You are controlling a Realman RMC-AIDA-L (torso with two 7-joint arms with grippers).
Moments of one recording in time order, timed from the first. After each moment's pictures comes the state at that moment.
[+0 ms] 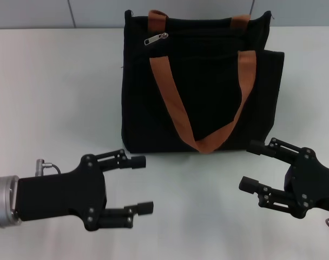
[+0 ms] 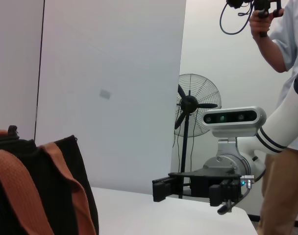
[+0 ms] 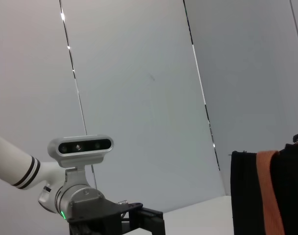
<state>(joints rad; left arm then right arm) -0.40 -2.07 0.77 0.47 1.90 1.87 -0.90 0.37 2.08 -0.35 -0.34 -2.11 -1.89 0.84</state>
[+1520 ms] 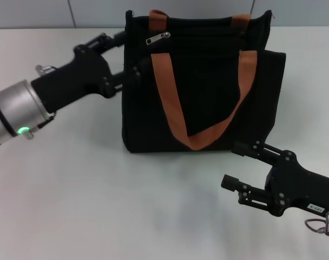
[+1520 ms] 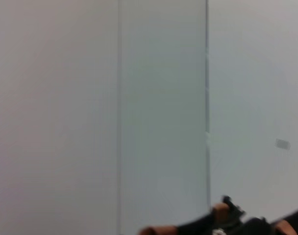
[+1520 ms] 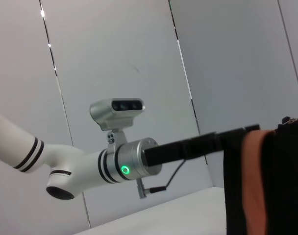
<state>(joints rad) -0.59 -2.07 0.64 0.32 1.59 1.49 -0.85 0.38 2.09 -0.34 -0.21 -2.11 -1.78 0.77</state>
